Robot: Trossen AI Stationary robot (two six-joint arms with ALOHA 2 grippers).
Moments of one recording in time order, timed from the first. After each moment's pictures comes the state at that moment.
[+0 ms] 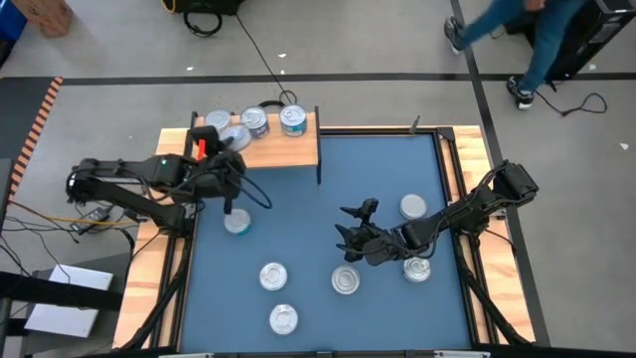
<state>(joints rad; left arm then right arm) -0.08 1.10 1.25 -1.21 -1.09 0.12 0.38 1.62 0.82 0.16 0.94 -0.18</state>
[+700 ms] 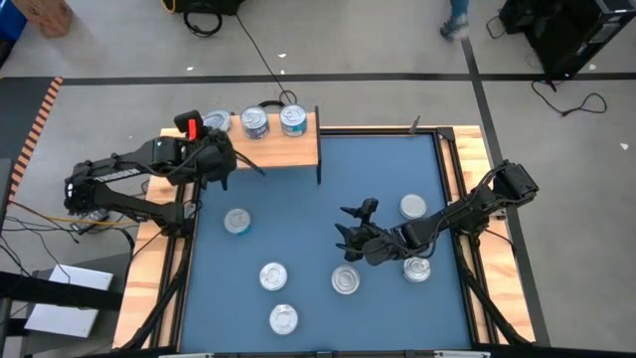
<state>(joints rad) 0.19 1.08 1.27 -1.37 -0.98 0.08 0.37 1.62 0.82 0.16 0.94 -0.18</state>
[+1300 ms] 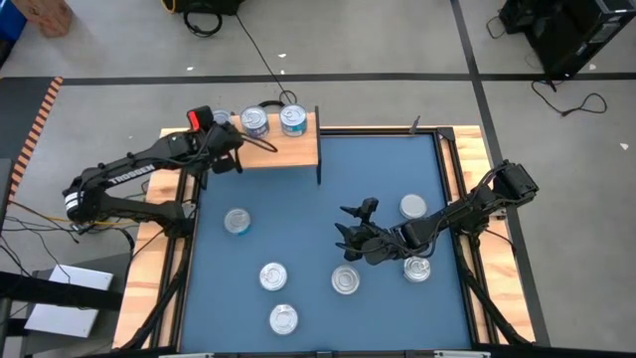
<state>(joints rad) 0.46 1.09 1.07 -1.00 -0.88 0.41 0.37 1.62 0.82 0.16 0.94 -0.18</state>
